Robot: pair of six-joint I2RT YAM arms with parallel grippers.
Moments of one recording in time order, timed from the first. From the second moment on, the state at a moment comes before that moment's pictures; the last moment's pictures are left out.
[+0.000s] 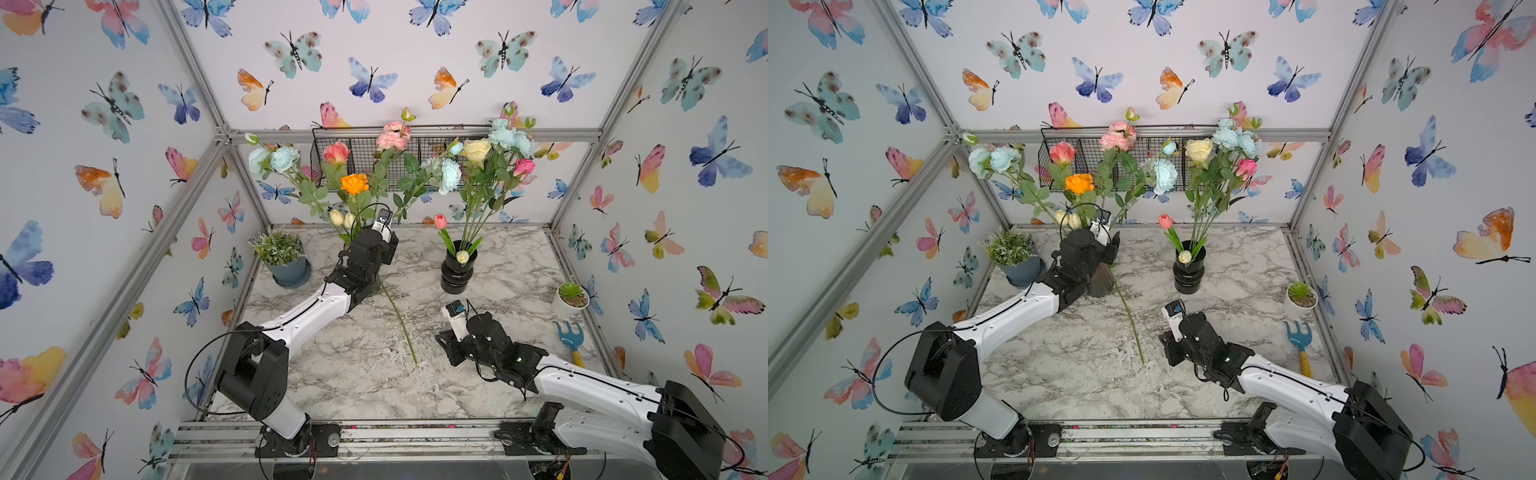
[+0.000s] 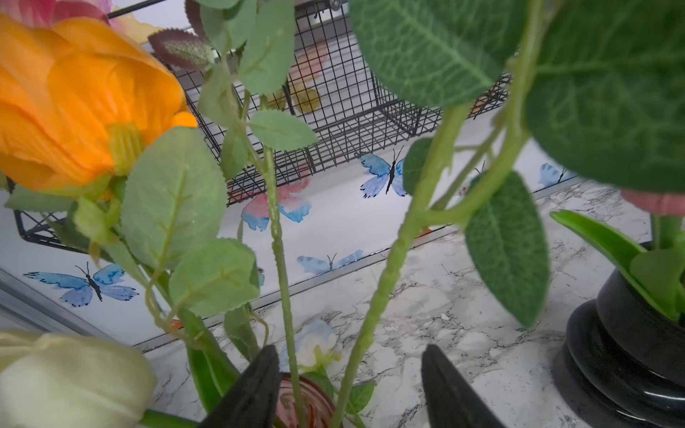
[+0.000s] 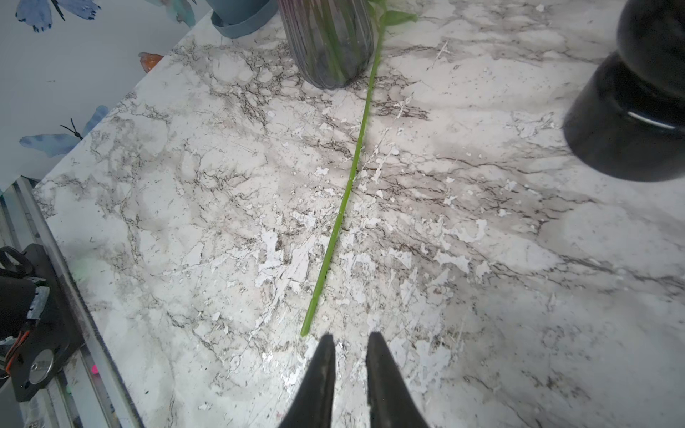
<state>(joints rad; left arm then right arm) -0.58 1.58 1.19 0.19 -0.35 0.15 0.89 1.10 0.51 -0.05 0.01 0.32</state>
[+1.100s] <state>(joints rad) -0.58 1.55 1.17 0.20 -0.28 0.26 0.89 1.13 0.50 0.00 0.02 0.31</state>
